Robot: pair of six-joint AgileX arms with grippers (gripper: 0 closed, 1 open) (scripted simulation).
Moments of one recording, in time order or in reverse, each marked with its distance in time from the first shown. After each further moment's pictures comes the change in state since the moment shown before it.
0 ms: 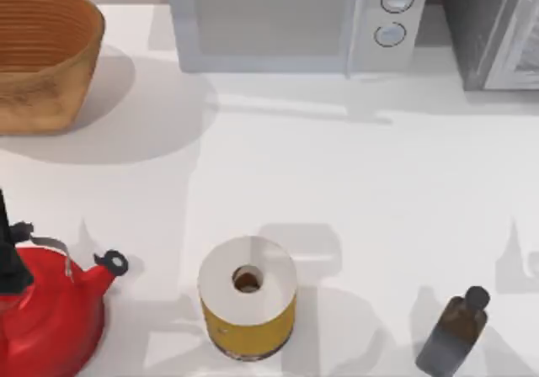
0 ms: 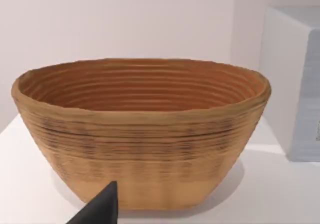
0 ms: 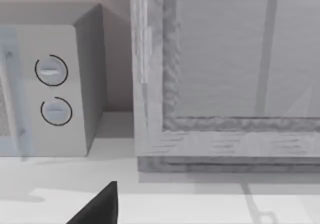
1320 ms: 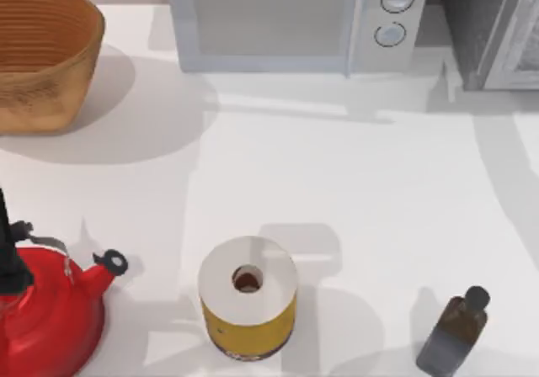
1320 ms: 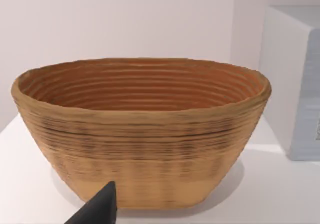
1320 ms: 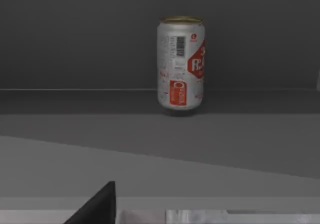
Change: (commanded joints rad) left arm 0.000 0.000 0.000 0.000 0.000 0.000; right arm 0.158 1.123 1.500 -0.348 0.167 0.016
